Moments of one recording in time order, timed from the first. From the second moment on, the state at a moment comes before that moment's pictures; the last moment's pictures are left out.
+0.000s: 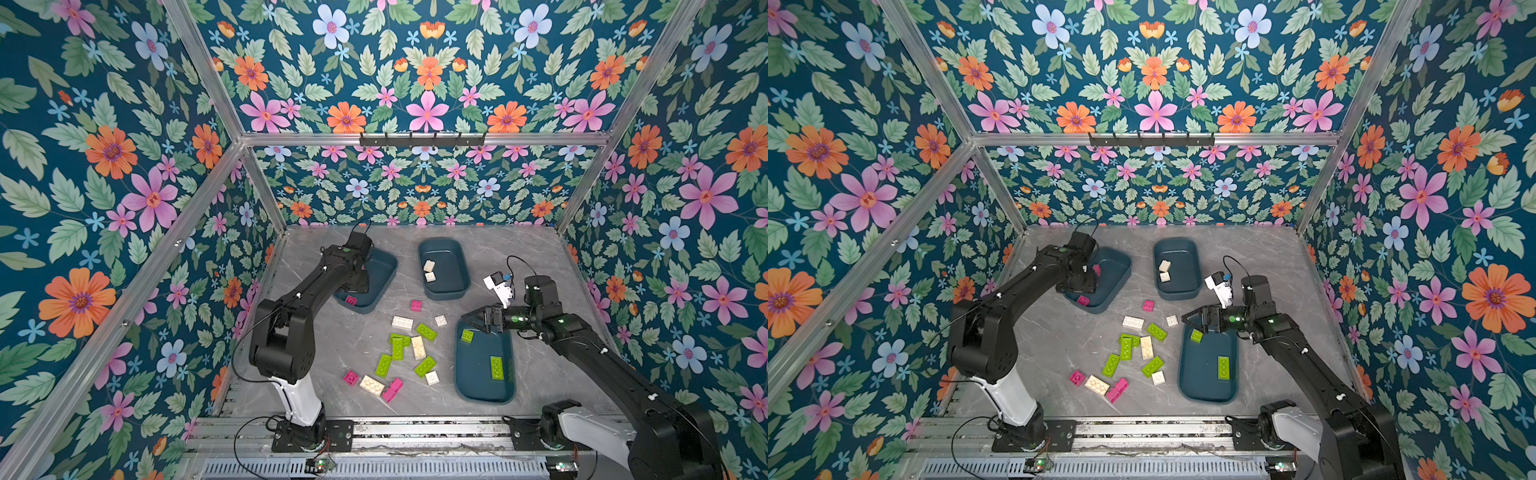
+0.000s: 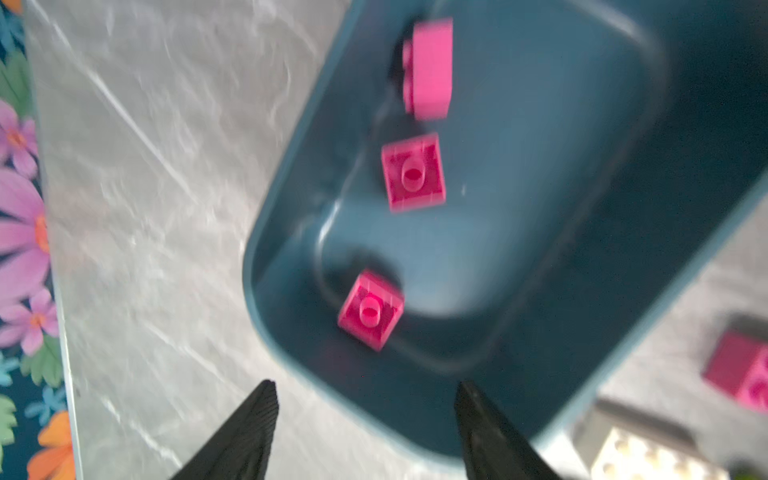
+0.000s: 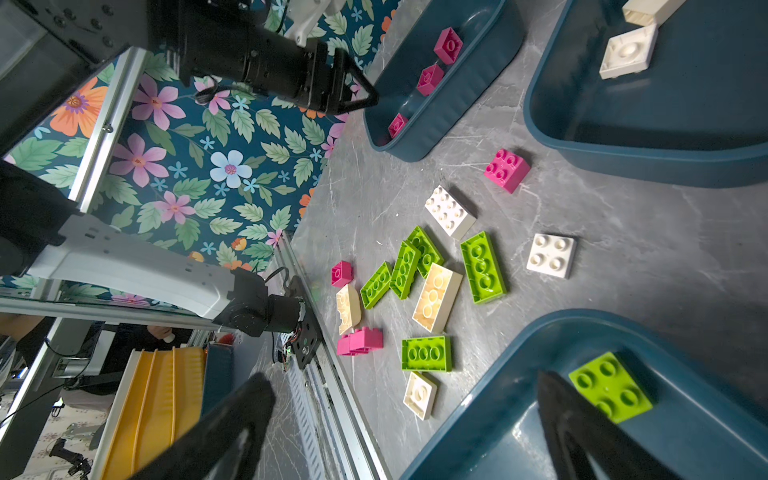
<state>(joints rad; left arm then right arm) -0.35 1.71 1.38 -0.96 -0.24 -0.30 0.24 1.10 0.69 -0.29 -0.90 0.30</state>
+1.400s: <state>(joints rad) -0.52 1.20 0.58 -0.89 0.01 -1.09 0.32 1.09 0.60 -0.16 -0.96 0.39</state>
